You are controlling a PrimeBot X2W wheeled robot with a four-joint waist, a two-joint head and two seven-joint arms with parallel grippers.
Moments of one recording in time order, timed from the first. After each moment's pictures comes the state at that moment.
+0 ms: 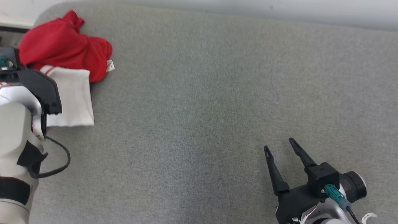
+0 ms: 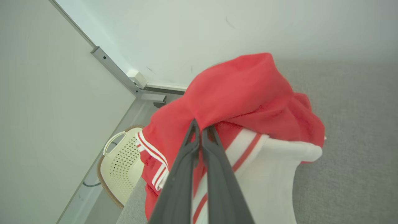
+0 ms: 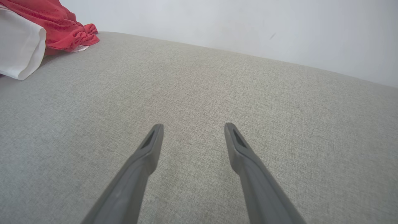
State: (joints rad) left arm -1.05 0.35 -0.25 1.09 -0.31 0.08 0.06; right arm -0.07 -0.05 0.13 -0.05 -0.06 0.13 0.08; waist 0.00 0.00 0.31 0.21
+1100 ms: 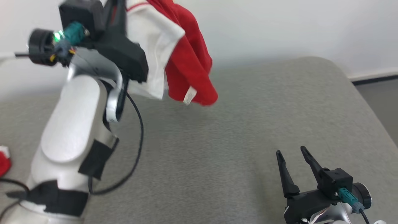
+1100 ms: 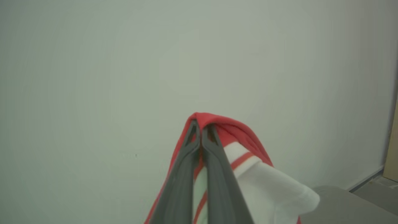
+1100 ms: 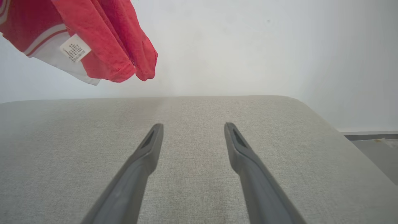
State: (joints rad) left arm -0.99 0.18 -0.36 0.43 -0.34 0.08 0.04; right arm -0.08 -0.05 0.07 0.10 0.05 0.13 -0.03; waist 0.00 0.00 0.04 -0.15
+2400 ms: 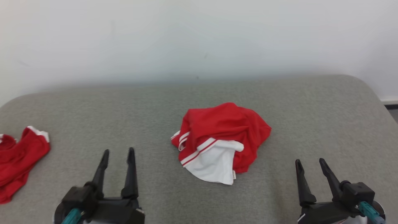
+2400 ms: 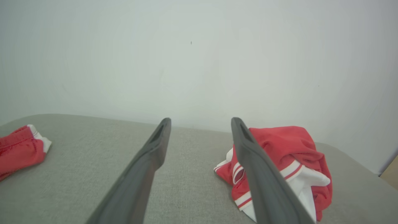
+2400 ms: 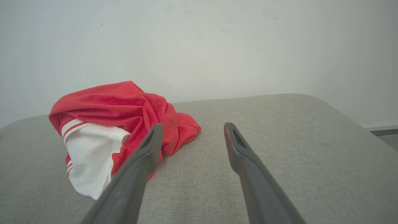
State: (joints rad) left arm -0.17 0.15 -0.26 0.19 -0.45 0.06 -0.26; right arm -0.02 -0.05 -0.02 0.14 0.13 0.13 -0.10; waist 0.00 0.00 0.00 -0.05
